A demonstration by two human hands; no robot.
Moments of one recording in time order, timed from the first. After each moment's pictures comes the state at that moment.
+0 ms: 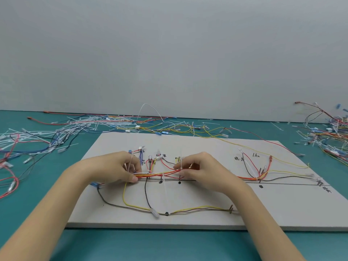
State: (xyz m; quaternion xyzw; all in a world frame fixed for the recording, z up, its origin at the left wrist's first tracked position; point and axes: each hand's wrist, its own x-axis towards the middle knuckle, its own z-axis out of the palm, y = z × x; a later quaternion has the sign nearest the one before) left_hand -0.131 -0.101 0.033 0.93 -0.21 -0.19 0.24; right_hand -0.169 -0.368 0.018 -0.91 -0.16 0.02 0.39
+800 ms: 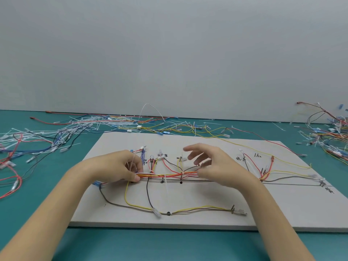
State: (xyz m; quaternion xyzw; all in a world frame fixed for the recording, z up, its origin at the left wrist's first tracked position) left_hand -0.127 -0.100 0.030 0.93 -0.21 -0.18 0.25; right_hand -0.178 -0.385 0.037 -0.89 -0.13 0.01 0.43
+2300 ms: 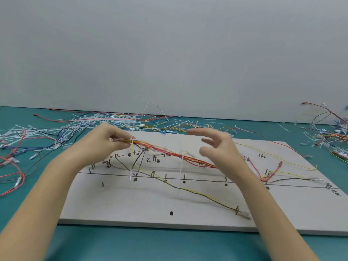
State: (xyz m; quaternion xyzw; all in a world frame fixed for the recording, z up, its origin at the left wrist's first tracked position) left_hand -0.126 -0.078 0.057 0.90 -0.16 0.07 0.40; right_hand -0.166 -0.369 0.048 -0.82 -0.16 -0.14 0.53
